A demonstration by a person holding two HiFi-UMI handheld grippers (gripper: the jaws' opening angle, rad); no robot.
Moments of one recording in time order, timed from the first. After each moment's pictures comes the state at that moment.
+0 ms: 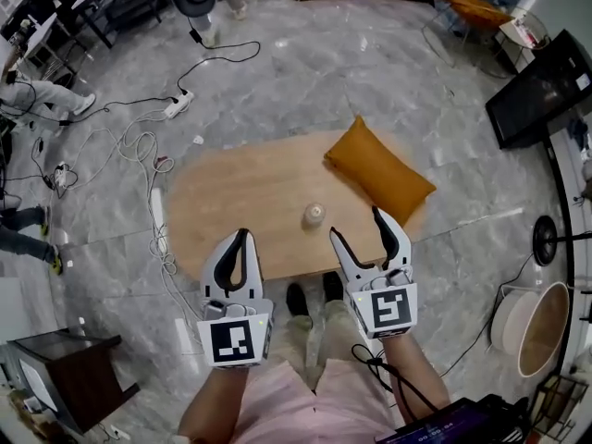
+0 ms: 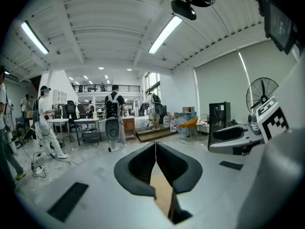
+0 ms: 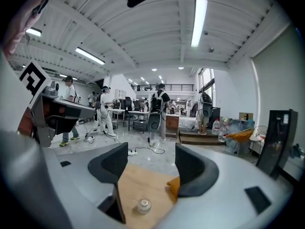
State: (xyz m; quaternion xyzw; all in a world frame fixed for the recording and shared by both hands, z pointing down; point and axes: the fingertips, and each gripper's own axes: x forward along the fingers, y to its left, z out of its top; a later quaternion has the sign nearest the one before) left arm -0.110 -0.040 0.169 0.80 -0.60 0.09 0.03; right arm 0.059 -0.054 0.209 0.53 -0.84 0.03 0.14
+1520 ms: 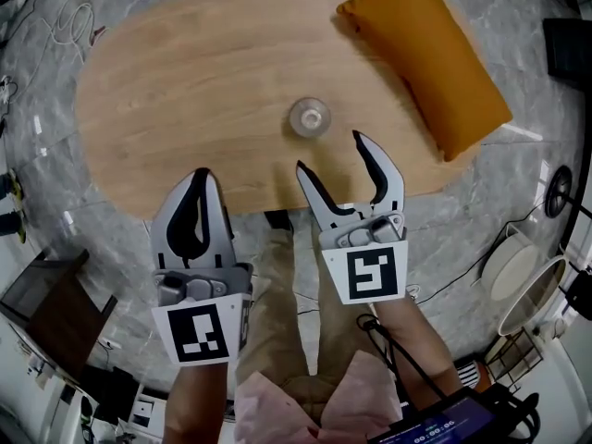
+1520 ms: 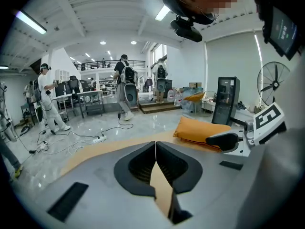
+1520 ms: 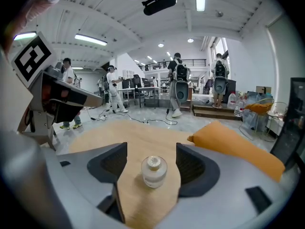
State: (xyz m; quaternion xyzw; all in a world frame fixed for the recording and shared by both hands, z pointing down) left arm -0.101 -0.082 0.425 0.76 -0.60 0.19 0.15; right arm 0.031 -0.089 0.492 0.45 -0.85 0.12 0.24
